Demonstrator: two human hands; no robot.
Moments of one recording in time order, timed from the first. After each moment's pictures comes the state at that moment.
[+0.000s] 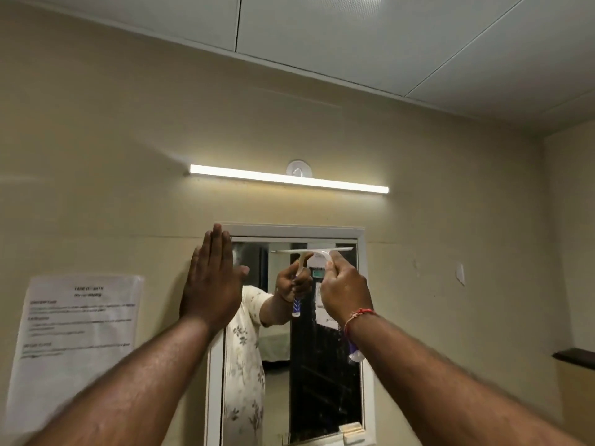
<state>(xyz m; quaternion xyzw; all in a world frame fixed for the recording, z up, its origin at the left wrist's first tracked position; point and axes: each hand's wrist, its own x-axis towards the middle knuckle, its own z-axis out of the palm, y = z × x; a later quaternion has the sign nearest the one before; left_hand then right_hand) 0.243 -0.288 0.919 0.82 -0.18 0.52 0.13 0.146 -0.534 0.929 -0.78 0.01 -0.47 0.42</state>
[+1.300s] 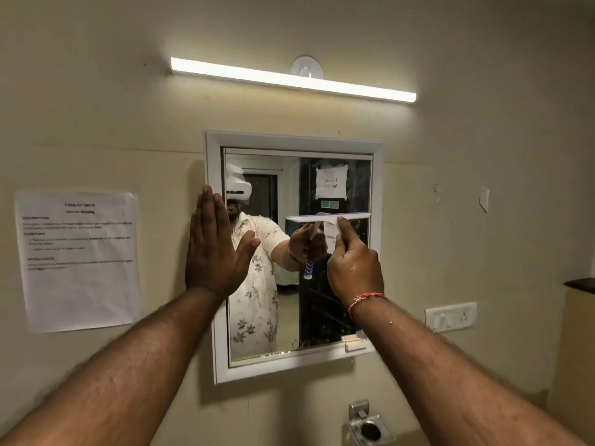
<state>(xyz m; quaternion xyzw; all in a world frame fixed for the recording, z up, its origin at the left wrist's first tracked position) 0.287 -0.299 0.812 0.77 -0.17 0.60 0.16 0.171 -0.551 0.821 -0.79 0.07 -0.48 0.38</state>
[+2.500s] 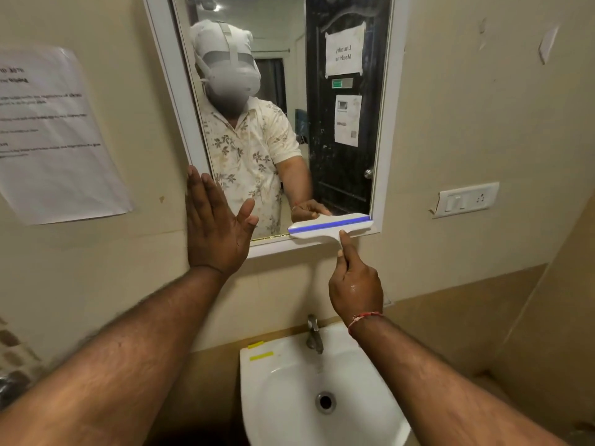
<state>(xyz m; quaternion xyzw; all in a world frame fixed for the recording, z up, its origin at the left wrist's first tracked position) 0.268 -0.303 0.632 0.82 -0.13 0.55 0.10 0.138 -0.545 0.562 -0.85 0.17 -0.33 0.37</state>
